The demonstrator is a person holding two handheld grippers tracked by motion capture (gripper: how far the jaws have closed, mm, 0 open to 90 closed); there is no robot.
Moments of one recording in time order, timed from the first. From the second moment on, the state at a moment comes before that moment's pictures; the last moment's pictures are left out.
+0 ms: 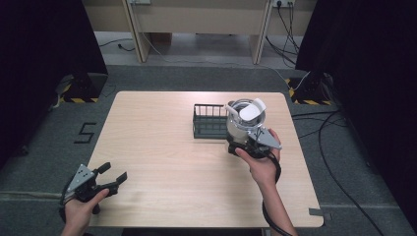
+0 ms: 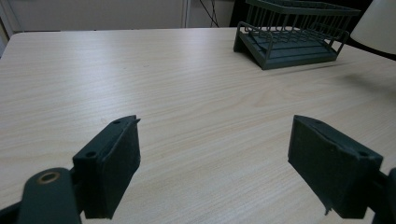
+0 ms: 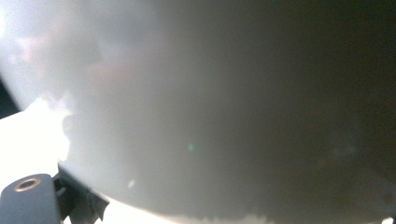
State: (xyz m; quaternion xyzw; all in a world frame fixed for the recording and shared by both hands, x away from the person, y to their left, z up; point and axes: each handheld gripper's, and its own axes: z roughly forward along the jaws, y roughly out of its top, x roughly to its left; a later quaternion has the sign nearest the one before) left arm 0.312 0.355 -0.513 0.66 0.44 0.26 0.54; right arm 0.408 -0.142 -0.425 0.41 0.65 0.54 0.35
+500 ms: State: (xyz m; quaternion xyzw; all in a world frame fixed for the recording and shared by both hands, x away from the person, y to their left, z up) left arm 0.312 0.355 -0.513 0.66 0.44 0.26 0.54; right arm 0.424 -0.136 -0.406 0.40 0.65 0.54 0.35
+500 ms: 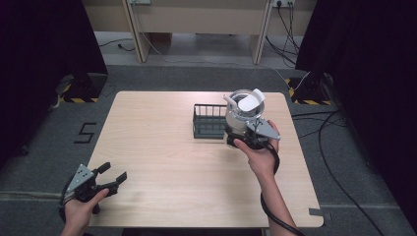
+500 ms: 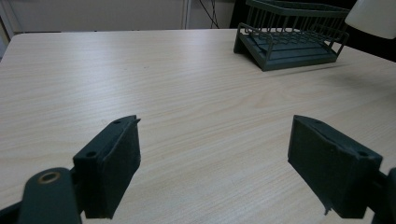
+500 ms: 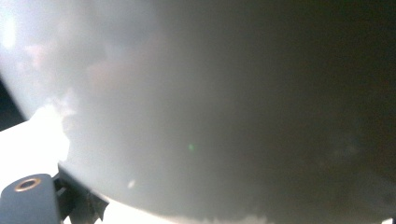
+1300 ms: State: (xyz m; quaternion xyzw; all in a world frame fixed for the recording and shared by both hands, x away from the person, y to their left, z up) left arm 0.312 0.355 -0.513 0.66 0.44 0.26 0.54; right arm 0.447 -0.125 -0.385 0.40 0.64 0.54 0.36
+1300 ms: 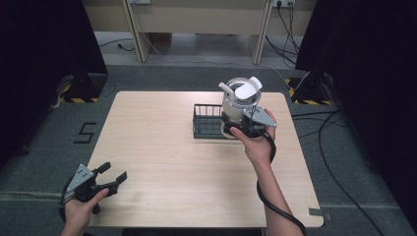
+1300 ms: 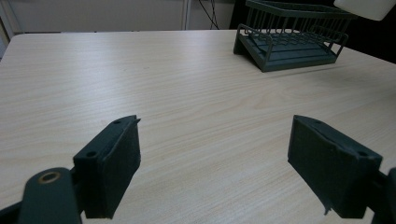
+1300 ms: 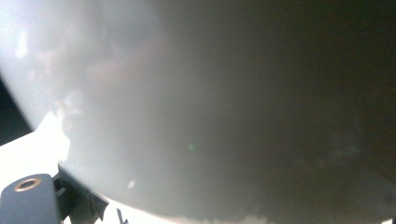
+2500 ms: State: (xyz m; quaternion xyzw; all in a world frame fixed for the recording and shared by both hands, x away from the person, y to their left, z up) left arm 0.313 0.355 -0.514 0.66 0.45 0.26 0.55; right arm 0.501 -0.099 -0.373 0.41 0.64 0.54 0.35
